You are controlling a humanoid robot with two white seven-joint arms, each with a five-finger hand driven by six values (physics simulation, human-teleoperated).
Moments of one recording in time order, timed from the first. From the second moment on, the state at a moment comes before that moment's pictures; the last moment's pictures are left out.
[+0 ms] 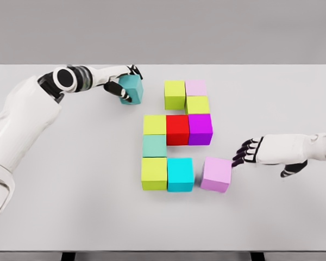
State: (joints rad) left arm -0.97 0.28 -0.76 -0.81 -0.17 0.04 -0.61; right arm -0.64 -1.12 0.87 -1.70 0.24 -0.61 0.61
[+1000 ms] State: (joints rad) left arm -0.98 0.21 -0.77 -0.83 -0.18 0.10 -0.61; right arm -0.56 -1.15 0.83 -1.75 0.25 -0.61 0.61
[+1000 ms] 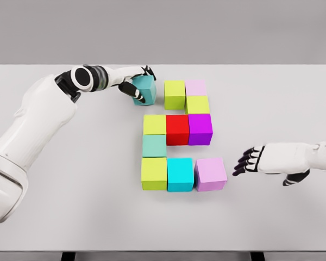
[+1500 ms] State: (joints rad) left arm -0.98 0.19 -0.77 -0.83 -0.18 0.18 -0.61; right arm -0.56 -1.10 0.87 -1.76 0.27 -0.61 0.61
